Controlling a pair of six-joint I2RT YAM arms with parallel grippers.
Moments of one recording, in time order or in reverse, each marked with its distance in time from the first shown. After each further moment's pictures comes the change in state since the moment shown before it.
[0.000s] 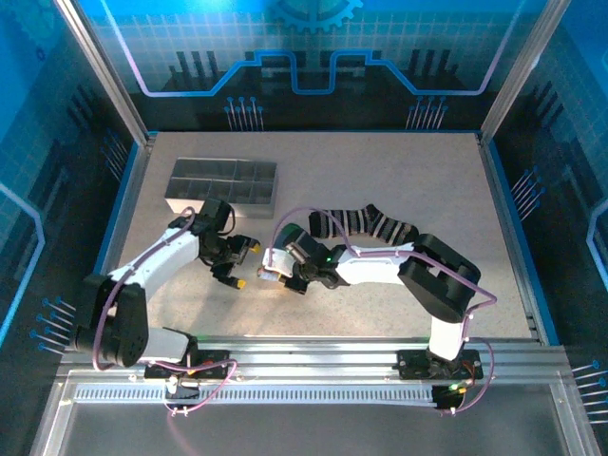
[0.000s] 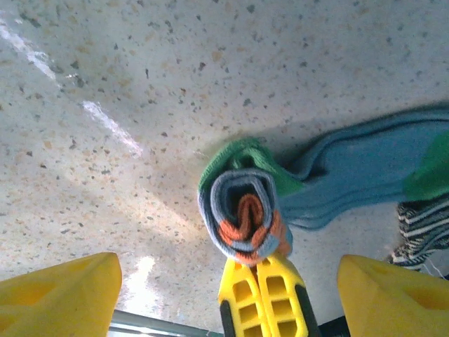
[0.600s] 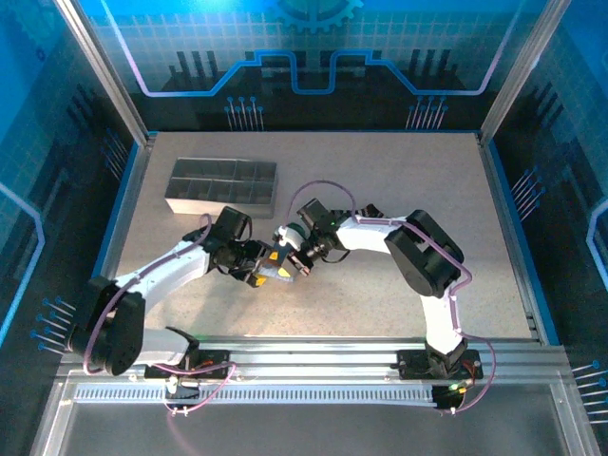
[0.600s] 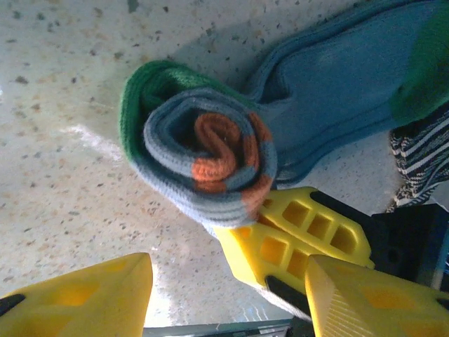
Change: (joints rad) left arm -0.165 -0.003 -0.100 0.282 0.002 -0.032; right arm -0.219 0.192 0.217 -0.228 -0.555 0.154
